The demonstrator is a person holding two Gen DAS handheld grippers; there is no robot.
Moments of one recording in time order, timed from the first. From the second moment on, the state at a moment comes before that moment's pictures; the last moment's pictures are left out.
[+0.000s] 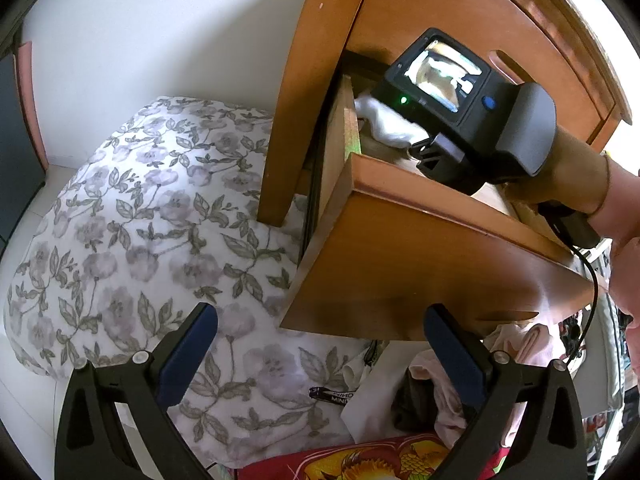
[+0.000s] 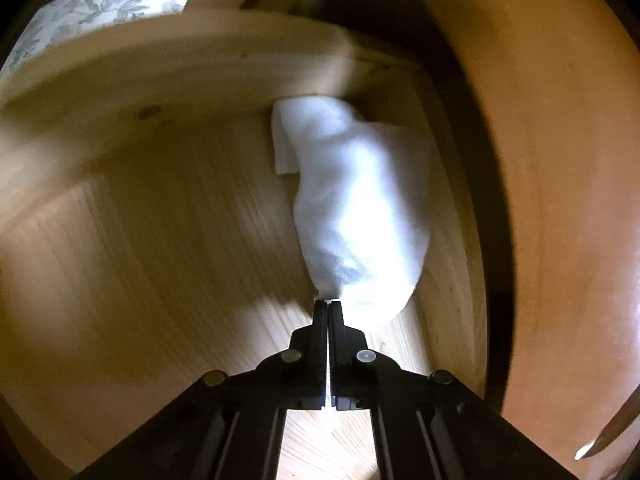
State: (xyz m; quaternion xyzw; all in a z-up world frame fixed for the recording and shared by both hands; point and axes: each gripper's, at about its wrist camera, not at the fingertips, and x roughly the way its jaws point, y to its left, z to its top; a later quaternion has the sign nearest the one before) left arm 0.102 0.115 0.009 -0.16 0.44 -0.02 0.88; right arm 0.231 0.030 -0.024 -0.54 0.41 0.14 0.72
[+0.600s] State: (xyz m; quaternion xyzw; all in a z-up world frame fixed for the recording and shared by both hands) left arm 0.090 0.107 0.033 -0.16 0.42 -0.02 0.89; right arm 0.188 -0.020 0.068 -0.48 0.37 0.16 0.77
